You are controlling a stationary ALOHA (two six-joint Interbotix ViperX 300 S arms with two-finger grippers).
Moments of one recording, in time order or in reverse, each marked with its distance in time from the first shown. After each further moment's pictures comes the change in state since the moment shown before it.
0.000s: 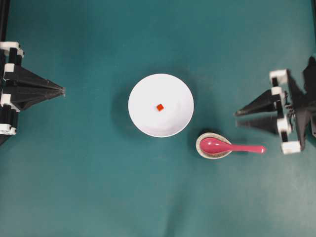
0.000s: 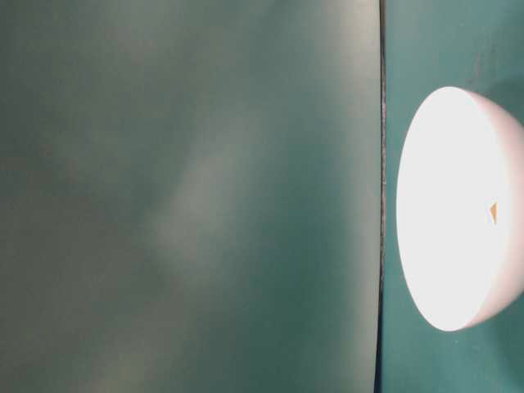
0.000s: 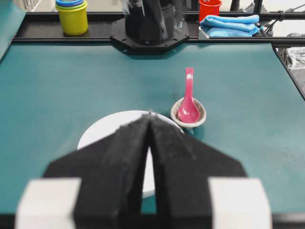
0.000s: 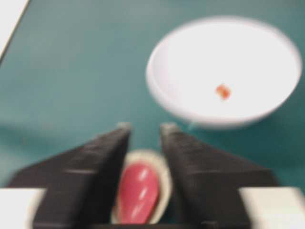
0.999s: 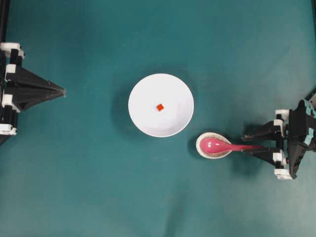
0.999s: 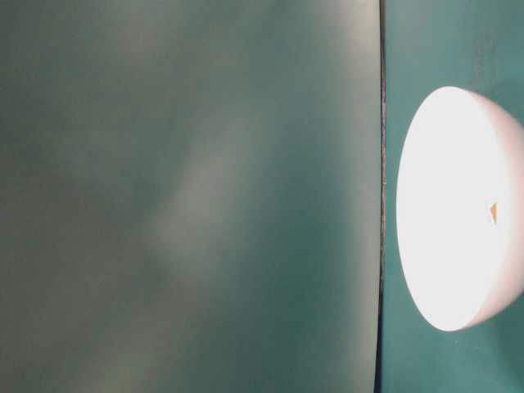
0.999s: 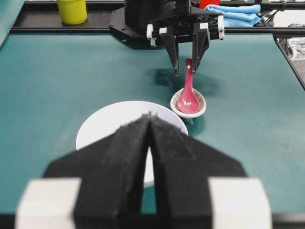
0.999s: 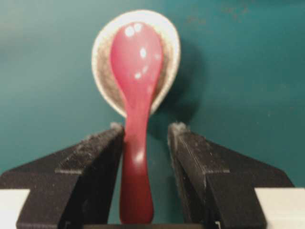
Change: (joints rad) left arm 0.000 0.002 0.000 0.000 0.031 -0.003; right arm 0.603 0.591 0.121 0.776 -0.660 -0.002
